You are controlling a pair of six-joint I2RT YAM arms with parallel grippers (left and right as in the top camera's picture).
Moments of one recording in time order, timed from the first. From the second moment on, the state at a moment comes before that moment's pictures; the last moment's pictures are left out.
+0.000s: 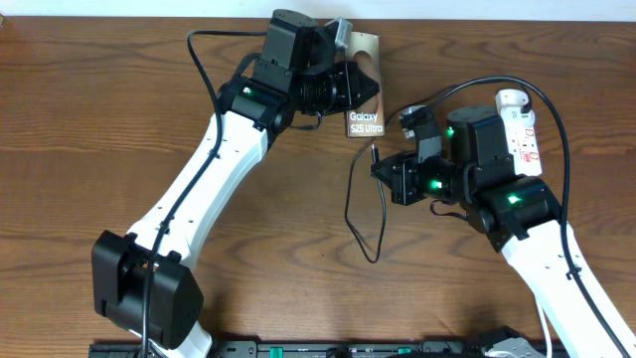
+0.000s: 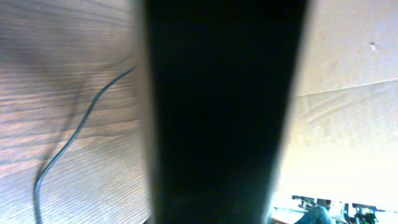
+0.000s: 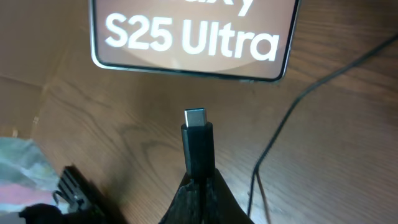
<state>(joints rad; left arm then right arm) -0.44 1.77 1.60 -0.47 0.64 -0.66 0.37 1.24 1.08 -0.66 -0.50 0.28</state>
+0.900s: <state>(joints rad) -0.48 1.77 1.60 -0.48 0.57 -0.62 0.43 1.29 1.10 -0.69 -0.43 0.25</state>
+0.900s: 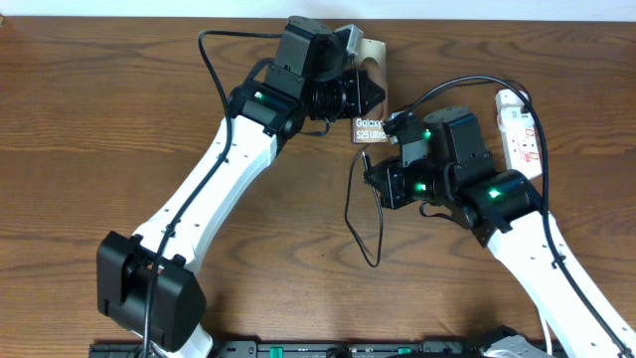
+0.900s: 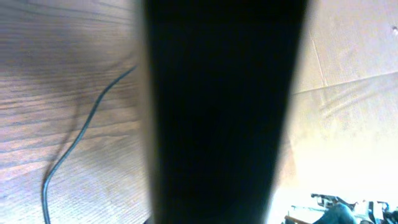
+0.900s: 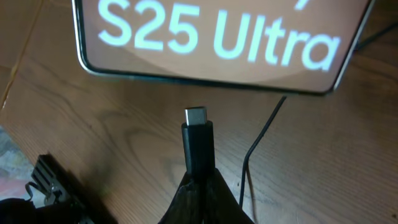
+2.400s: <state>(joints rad) -0.47 1.77 1.60 -0.52 0.57 -0.61 0.43 1.29 1.10 -0.65 -0.39 0.23</state>
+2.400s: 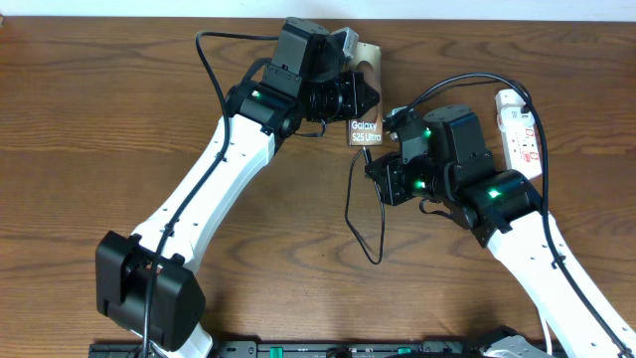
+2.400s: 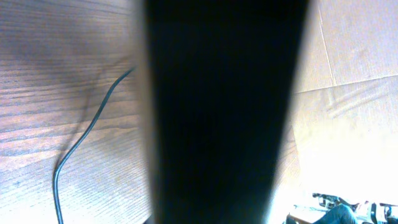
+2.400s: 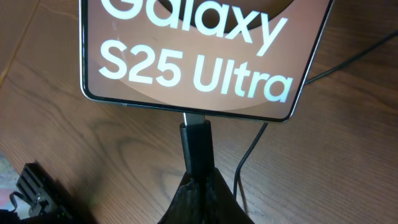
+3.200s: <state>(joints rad) -0.45 1.77 1.60 -0.52 0.57 -0.62 0.43 1.29 1.10 -0.57 -0.40 0.31</state>
